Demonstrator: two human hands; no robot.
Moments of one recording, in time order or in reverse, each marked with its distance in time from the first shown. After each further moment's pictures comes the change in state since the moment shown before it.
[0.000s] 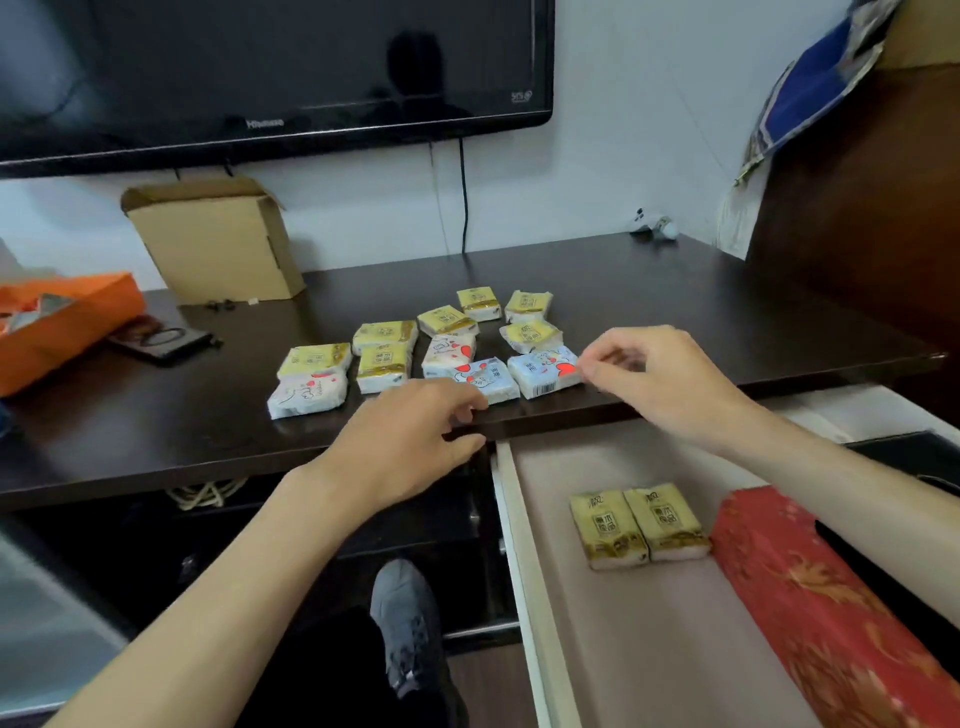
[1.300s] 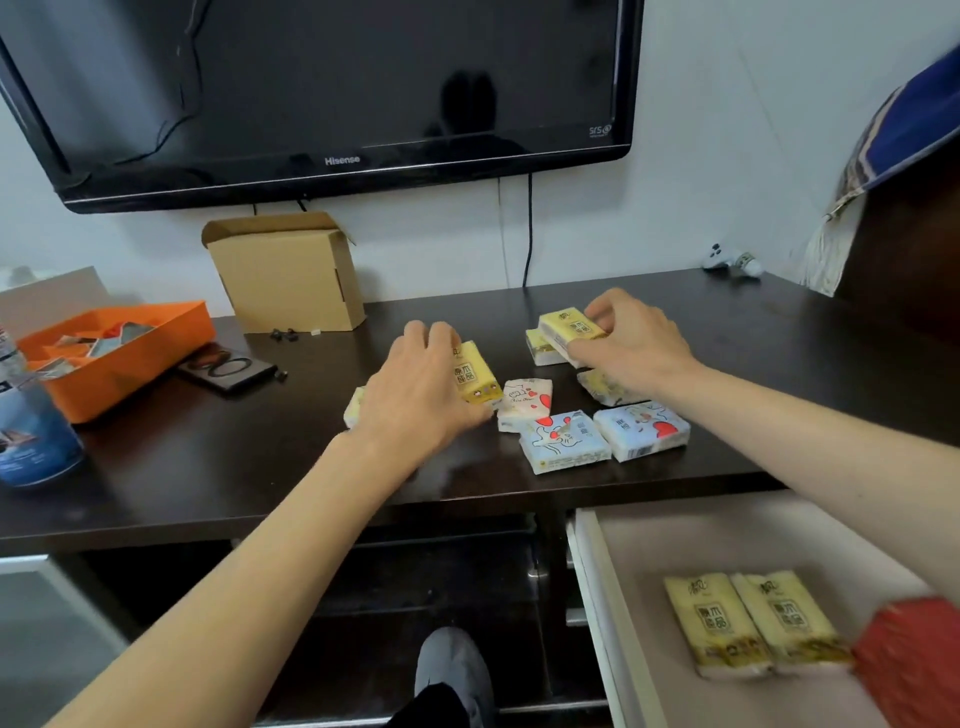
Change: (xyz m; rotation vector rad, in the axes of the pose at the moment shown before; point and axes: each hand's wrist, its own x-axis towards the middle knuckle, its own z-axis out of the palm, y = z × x) left_hand 0.056 -0.084 -0.026 0.131 0.282 -0.325; right_hand 0.141 -0.033 0.070 -0.261 0.088 0.121
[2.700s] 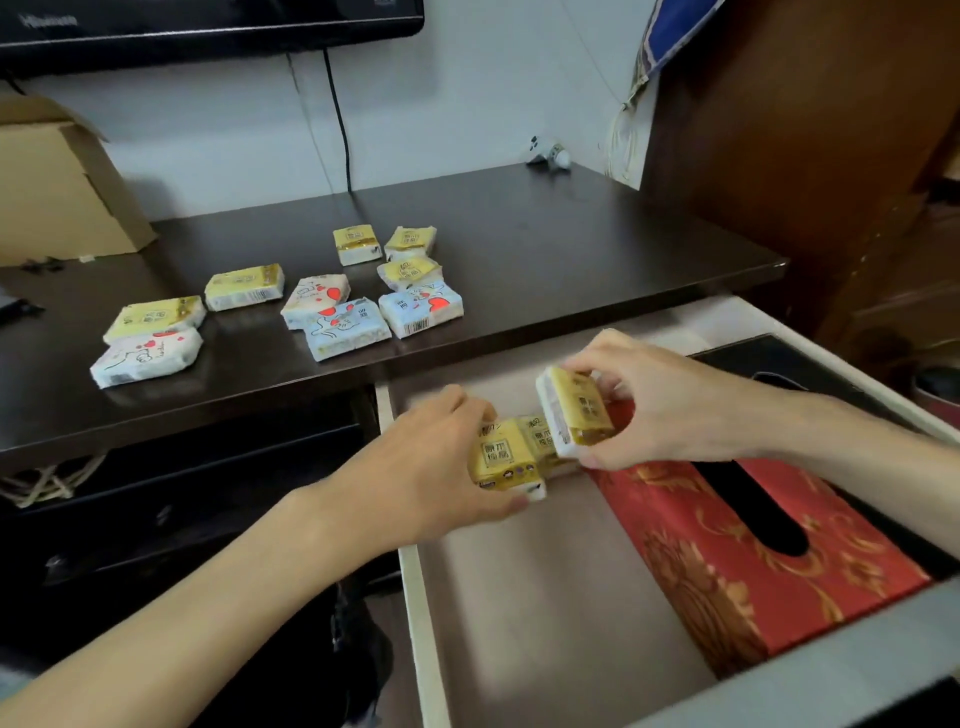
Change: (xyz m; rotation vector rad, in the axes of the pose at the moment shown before) left_hand -0.138 0.158 0.053 -0.192 -0.458 0.485; right_hand -0.209 0.143 -0.126 -0.083 -0.450 -0.131
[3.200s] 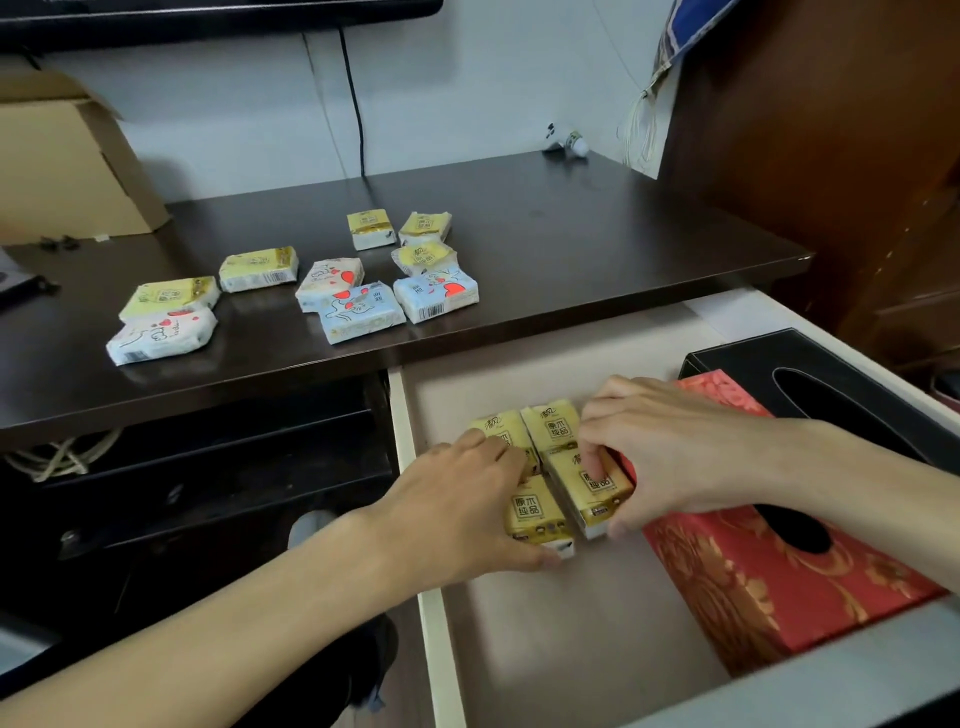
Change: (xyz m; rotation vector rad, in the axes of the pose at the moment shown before) left_hand -0.013 0.010 0.035 0.221 -0.085 0.087; right_hand -0.003 -0.007 0.028 -0.546 -0.249 -0.129
